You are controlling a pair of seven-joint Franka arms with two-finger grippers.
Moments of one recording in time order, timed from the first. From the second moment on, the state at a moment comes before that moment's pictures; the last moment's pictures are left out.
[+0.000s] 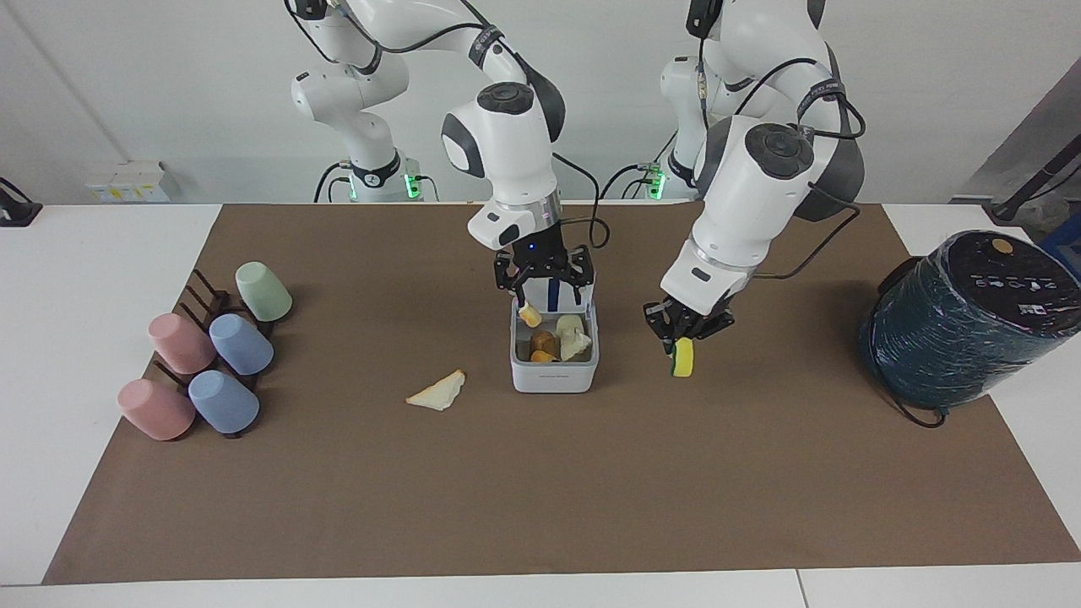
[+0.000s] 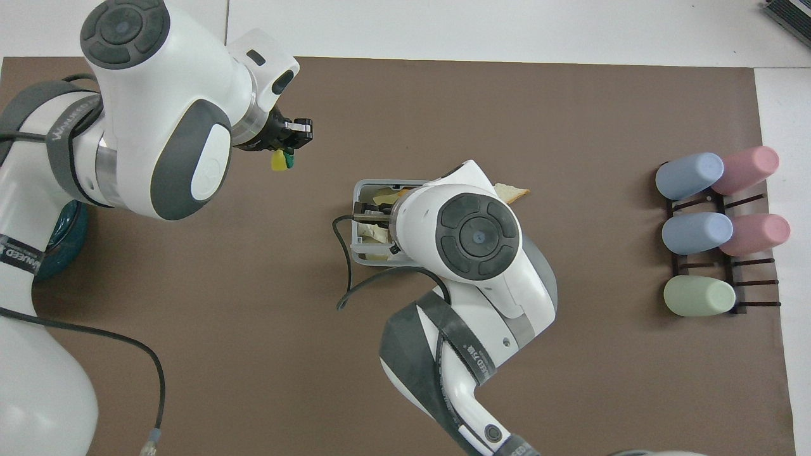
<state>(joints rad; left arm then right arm) -0.42 0.38 0.06 -1.38 -0.10 1.88 -0.31 0.54 0.24 0.07 -1.74 0.00 2.28 0.76</state>
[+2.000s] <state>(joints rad) -0.61 0.29 0.06 -1.44 -0.11 1.88 -0.50 0.12 0.31 0.06 -1.91 0.00 2.43 0.81</state>
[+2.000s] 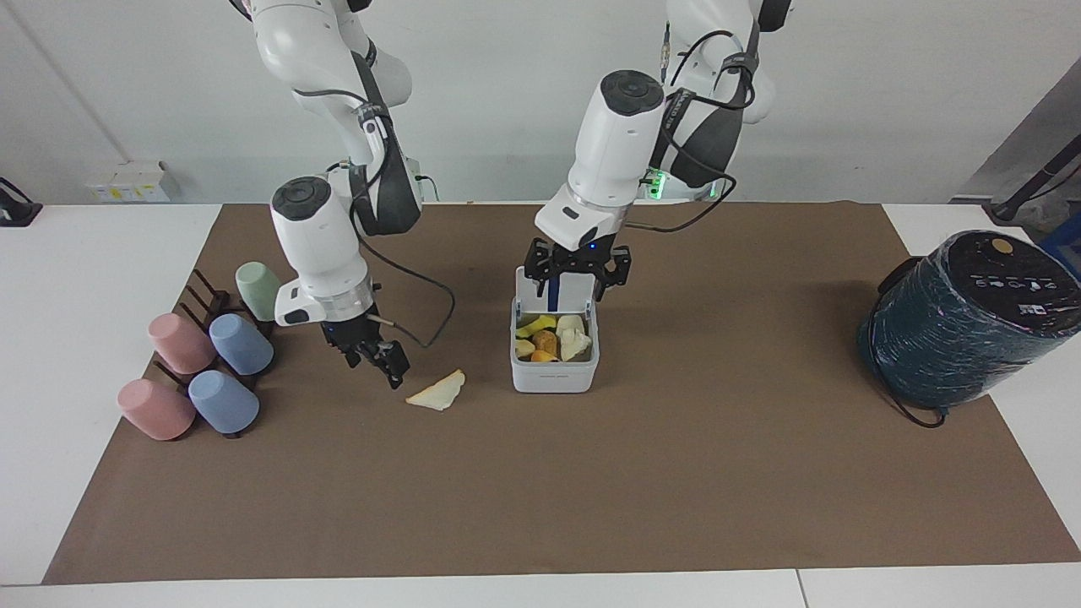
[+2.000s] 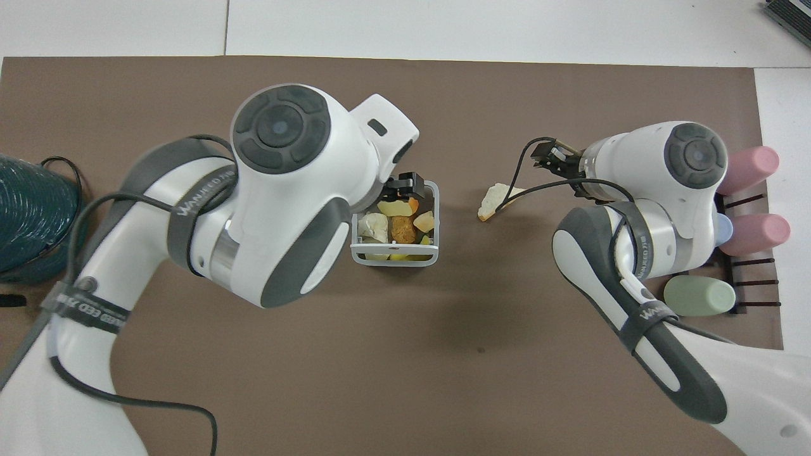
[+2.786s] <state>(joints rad) -0.22 0.21 0.07 -1.37 0.04 1.64 -0.01 0.18 0.40 0.07 -1.94 0.00 2.53 1.33</state>
